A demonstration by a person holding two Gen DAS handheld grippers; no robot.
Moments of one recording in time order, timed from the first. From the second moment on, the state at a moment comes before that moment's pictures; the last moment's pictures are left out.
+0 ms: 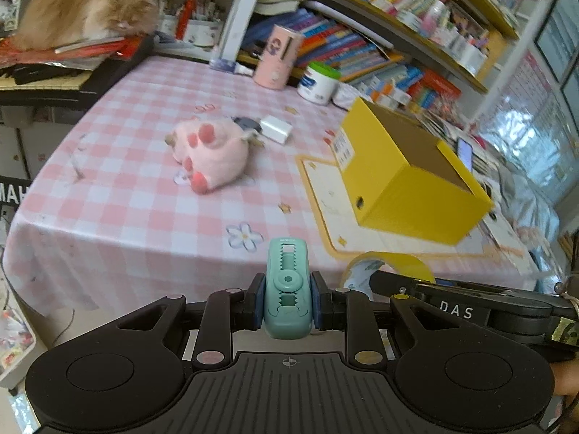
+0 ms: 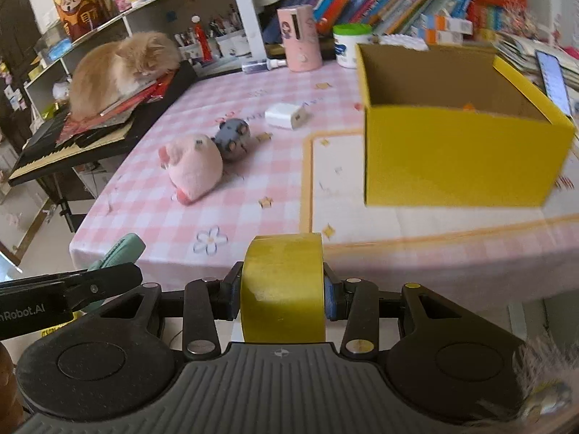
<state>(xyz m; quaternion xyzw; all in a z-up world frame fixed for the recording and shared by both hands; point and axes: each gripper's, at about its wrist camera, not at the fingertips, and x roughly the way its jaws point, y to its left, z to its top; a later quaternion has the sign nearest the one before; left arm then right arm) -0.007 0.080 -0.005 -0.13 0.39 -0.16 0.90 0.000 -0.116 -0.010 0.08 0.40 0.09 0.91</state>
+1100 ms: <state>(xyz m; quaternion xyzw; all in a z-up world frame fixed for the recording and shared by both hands) 0.014 -0.037 -0.002 -0.06 0.40 -0.32 0.86 -0.057 -0.226 -0.017 0.16 0.41 -0.08 0.90</state>
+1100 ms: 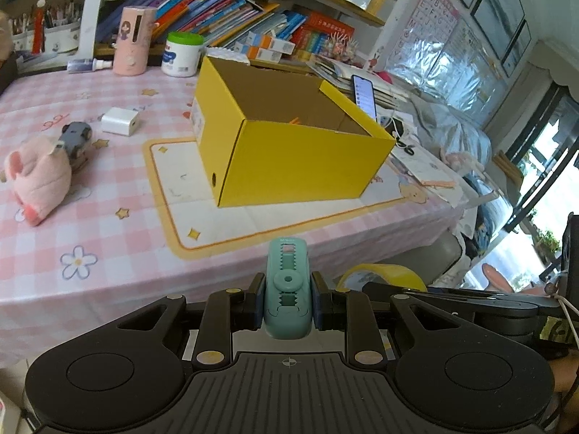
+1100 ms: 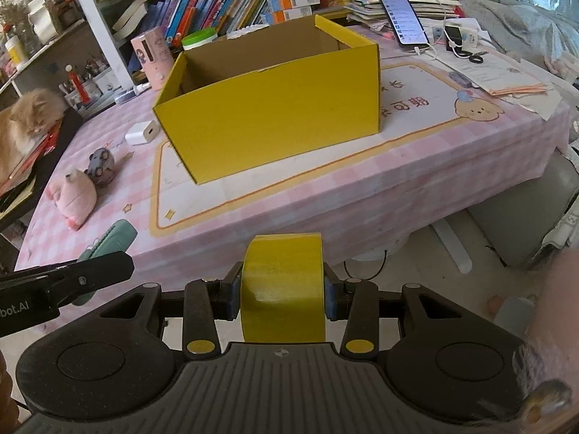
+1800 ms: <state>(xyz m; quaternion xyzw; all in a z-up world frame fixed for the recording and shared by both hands) 0.080 -0.086 0.044 -0.09 0.33 -0.32 0.88 -0.013 -0.281 0.062 0.12 0.28 -0.07 0.95</state>
